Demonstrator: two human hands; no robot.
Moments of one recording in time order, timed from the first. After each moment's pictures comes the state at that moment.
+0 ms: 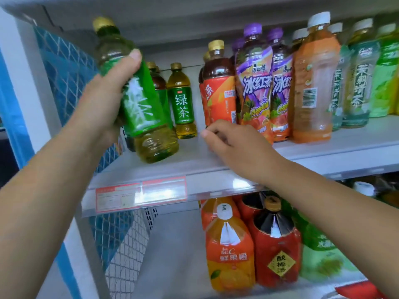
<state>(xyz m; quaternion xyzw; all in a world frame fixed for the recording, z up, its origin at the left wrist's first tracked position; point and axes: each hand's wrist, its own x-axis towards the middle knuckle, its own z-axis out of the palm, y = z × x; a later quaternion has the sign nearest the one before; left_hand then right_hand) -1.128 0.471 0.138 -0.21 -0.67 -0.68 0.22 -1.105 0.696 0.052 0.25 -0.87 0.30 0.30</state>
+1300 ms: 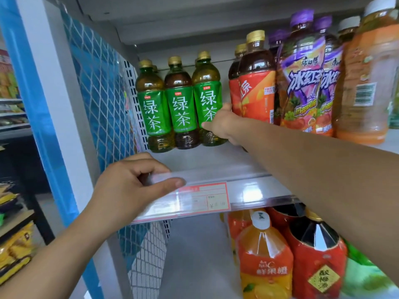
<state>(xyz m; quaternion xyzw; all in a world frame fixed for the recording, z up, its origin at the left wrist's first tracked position) -1.092 0.410 0.031 -0.24 -0.86 -0.32 0.32 -1.218 0.607 0.102 0.00 -0.91 0.39 0.12</state>
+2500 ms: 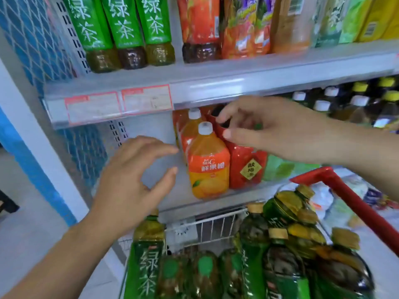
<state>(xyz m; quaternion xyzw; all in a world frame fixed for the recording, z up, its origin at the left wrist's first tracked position) -1.014 0.466 -0.085 -0.35 -0.83 -0.26 0.35 -0.988 0.724 -0.004 0.21 -0.93 0.30 0.10</state>
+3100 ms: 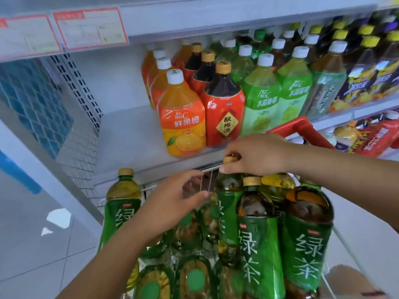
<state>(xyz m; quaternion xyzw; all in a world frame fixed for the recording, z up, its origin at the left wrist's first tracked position) -0.981 0.532 -0.196 -0.26 -0.89 -0.36 -0.09 -0.982 0.750 -0.127 0.11 -0.99 0.00 -0.09</state>
